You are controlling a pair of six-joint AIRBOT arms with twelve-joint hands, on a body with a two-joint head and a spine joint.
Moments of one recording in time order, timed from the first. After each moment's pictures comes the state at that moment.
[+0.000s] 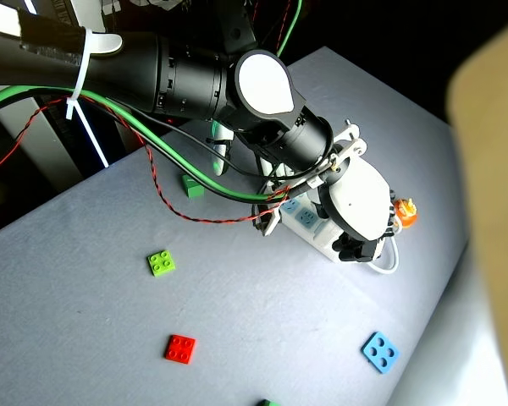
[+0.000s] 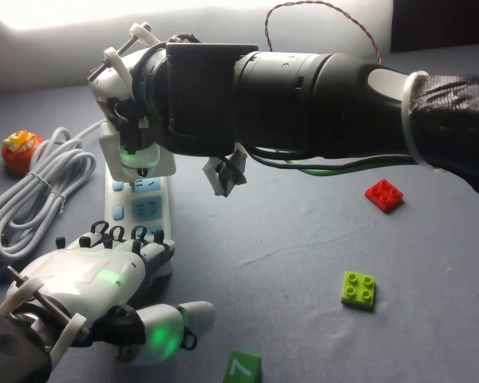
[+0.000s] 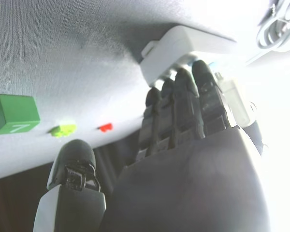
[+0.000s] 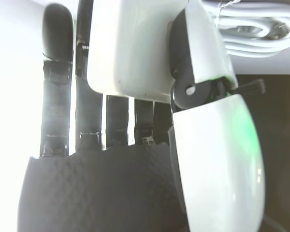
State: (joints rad) left arm 0.71 -0.94 0.60 -1.32 -0.85 1.91; right arm -0.07 -1.96 1.71 -1.03 -0.51 0.14
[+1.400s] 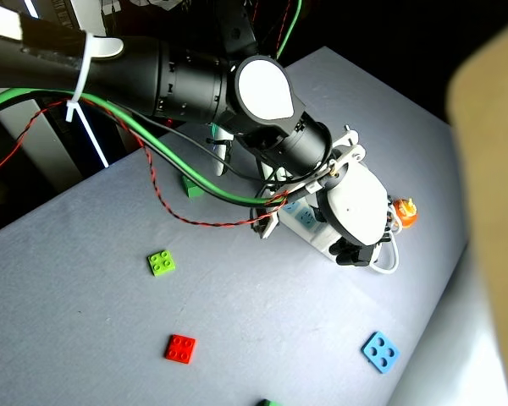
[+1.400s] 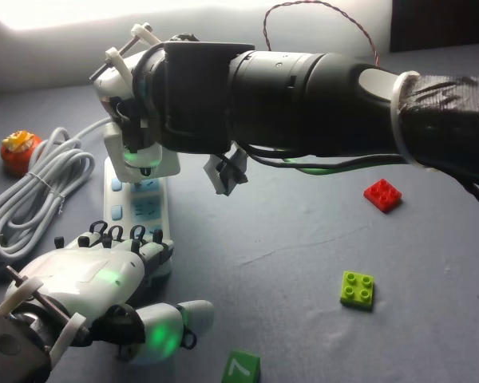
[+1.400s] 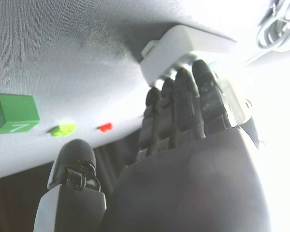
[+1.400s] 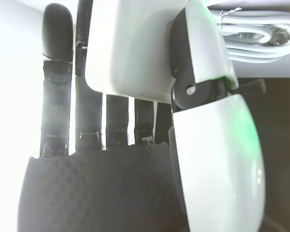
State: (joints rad) left arm 0.71 -0.94 0.60 -1.32 -0.85 1.91; right arm -0.07 -1.98 1.75 -1.02 -0.52 0.12
